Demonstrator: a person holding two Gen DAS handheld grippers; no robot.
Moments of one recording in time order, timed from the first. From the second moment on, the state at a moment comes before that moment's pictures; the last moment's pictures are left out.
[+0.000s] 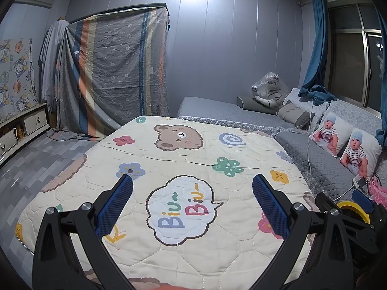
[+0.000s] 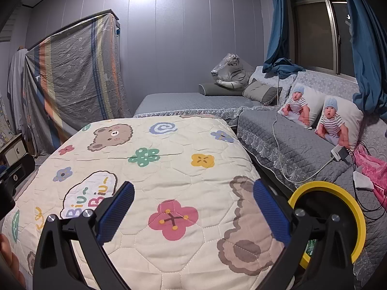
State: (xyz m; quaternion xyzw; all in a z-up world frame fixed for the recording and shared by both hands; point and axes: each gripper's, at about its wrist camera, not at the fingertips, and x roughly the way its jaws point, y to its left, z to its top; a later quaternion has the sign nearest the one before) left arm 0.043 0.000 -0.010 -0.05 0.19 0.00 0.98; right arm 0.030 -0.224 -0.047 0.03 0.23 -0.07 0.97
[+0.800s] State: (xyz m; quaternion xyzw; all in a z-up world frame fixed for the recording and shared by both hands) left arm 0.048 -0.003 -0.014 -0.05 0.20 0.00 0.98; right arm 0.032 -0.224 -0.050 0.03 0.23 -0.07 0.97
